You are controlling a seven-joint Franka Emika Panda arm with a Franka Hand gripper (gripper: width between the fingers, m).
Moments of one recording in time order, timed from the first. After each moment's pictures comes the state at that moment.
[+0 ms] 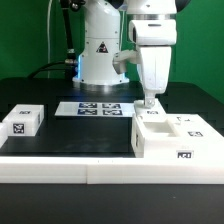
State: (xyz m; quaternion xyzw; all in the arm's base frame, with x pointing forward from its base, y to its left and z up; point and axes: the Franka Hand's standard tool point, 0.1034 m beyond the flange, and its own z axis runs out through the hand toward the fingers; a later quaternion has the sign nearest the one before) arm 0.466 0.065 0.057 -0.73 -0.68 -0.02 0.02
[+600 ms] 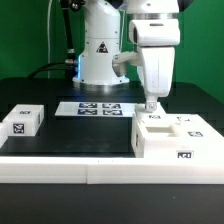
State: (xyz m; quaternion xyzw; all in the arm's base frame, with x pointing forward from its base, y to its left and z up) arm 0.504 0.062 0.058 -0.73 -0.68 -0.02 0.02
